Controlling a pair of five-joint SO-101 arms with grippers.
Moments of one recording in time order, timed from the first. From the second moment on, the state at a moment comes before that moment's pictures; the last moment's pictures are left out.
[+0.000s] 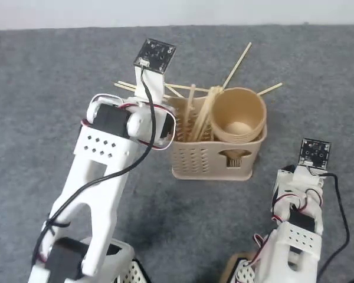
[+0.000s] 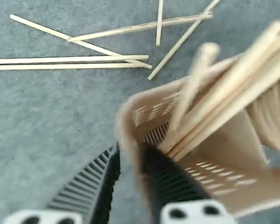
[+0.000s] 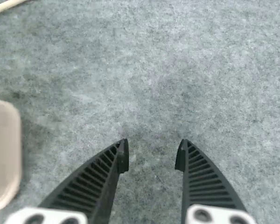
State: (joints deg) left arm 13.8 -17.2 10.8 81.3 4.6; right arm 19.6 -65.0 94.9 20.7 8.9
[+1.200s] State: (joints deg) left arm -21.4 -12.4 -1.2 85.8 -18.8; right arm 22.9 -65.0 94.5 21.6 9.0
